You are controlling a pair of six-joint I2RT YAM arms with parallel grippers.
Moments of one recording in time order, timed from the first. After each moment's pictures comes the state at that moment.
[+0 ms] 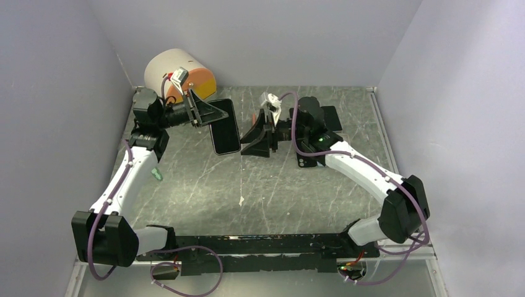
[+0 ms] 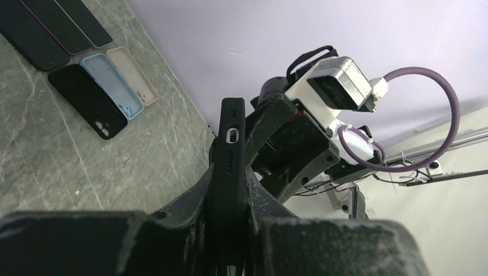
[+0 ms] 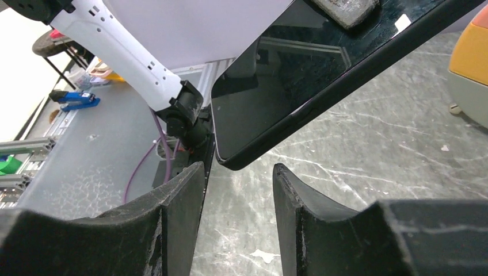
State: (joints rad) left arm -0.13 1.23 1.05 0.25 1.06 -1.07; right arm 0.63 1.41 1.12 0.24 -1.05 0.19
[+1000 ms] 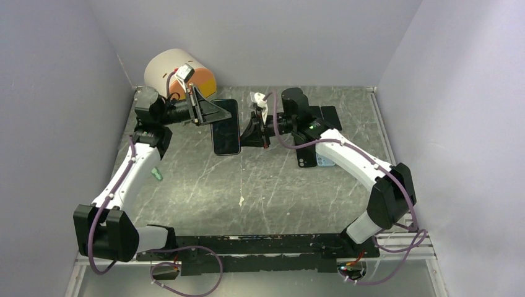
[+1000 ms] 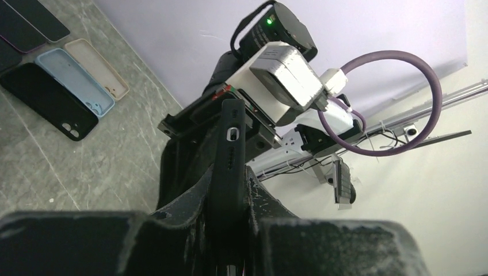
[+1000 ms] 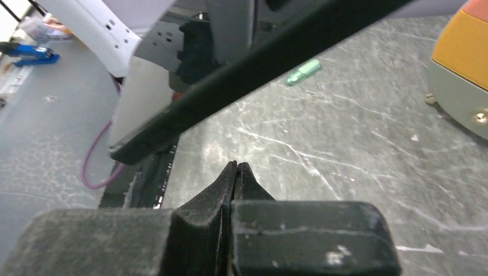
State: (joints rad) left arm -0.15 1.27 1.08 0.40 1.15 -1.15; right arm 0.64 1.55 1.30 -0.02 -1.06 -0.09
